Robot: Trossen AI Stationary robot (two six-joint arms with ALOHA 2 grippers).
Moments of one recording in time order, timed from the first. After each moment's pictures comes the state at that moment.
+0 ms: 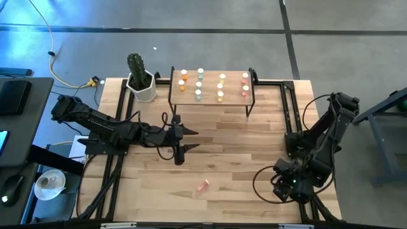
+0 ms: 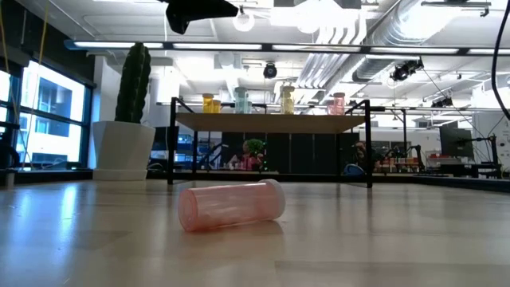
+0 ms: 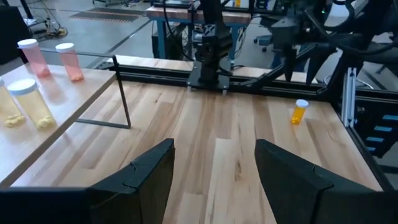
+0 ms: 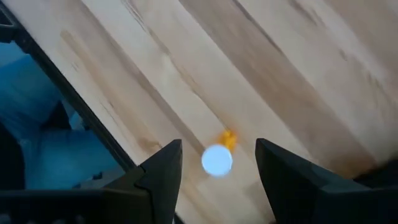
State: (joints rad) left arm -0.17 1.28 0.84 0.12 -0.41 -0.16; right arm 1.04 1.27 0.97 -0.99 0.18 1.76
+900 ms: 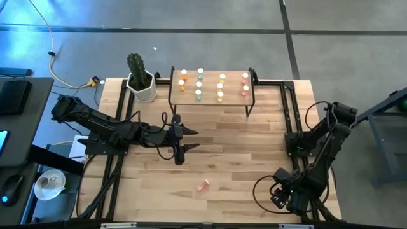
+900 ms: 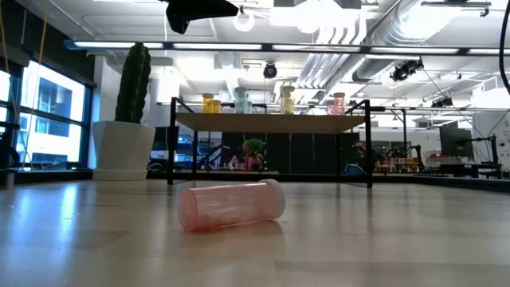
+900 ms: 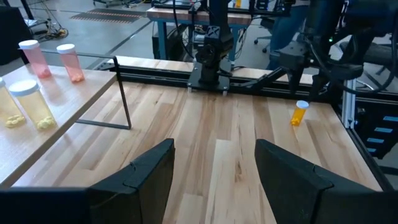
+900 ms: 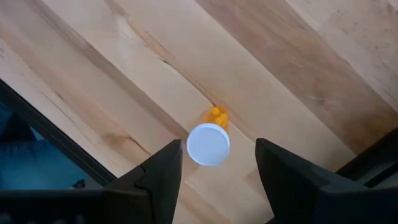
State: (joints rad) left arm -0.17 1.28 0.84 0.12 -0.41 -0.15; right arm 1.10 1.46 0.97 -0.93 0.12 1.93
